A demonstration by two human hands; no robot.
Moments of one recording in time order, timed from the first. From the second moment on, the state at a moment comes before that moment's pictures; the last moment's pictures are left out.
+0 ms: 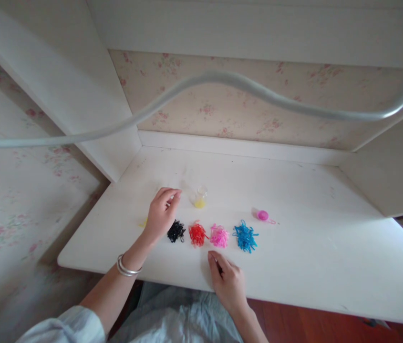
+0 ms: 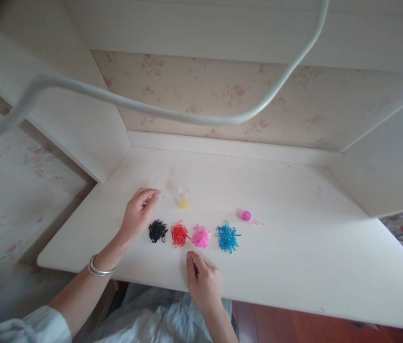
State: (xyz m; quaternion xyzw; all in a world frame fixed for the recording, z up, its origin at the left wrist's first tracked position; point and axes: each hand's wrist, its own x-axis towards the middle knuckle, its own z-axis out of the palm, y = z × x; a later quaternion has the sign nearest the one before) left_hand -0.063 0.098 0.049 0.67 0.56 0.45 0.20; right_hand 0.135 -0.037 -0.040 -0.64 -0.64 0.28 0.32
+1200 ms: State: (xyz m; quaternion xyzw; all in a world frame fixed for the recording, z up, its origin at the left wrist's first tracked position) left_hand -0.155 0.008 -0.046 0.63 0.74 0.25 0.03; right_hand -0.003 0.066 0.010 -0.51 -0.86 0.07 0.06
